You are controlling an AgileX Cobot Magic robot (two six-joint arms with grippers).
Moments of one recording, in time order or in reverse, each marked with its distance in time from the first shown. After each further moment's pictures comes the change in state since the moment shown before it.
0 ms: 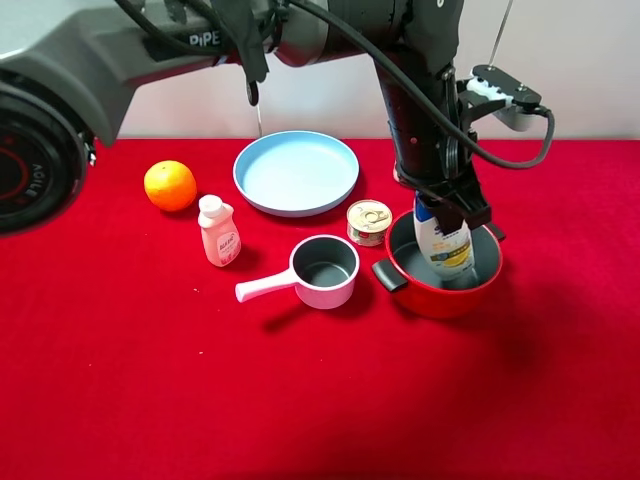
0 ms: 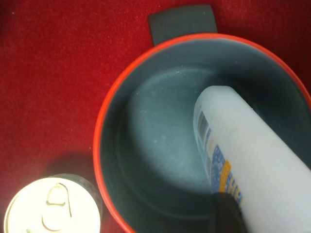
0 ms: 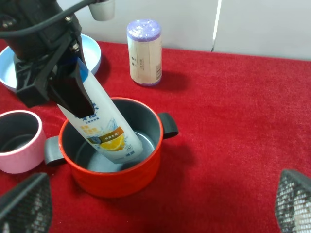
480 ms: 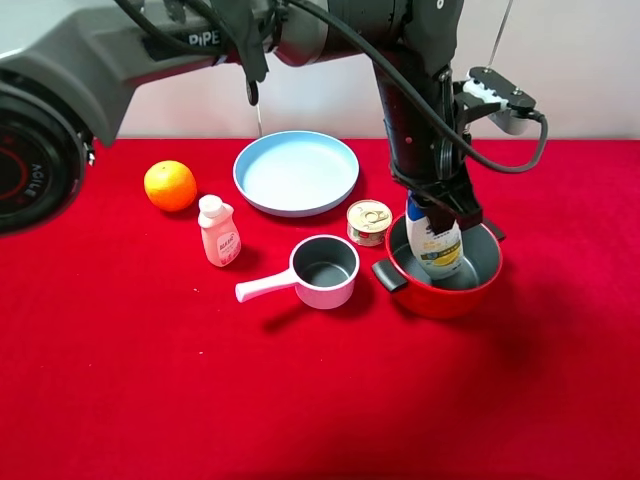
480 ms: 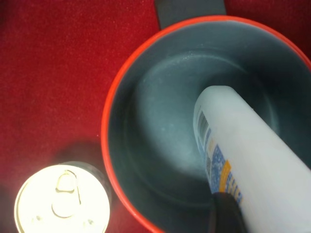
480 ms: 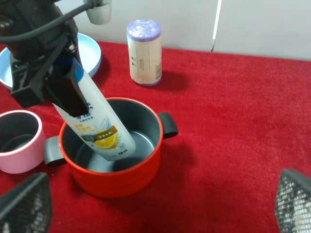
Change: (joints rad) left arm 0.000 0.000 0.000 0.042 0.016 0.000; right arm 0.000 0.000 0.000 0.000 0.000 0.000
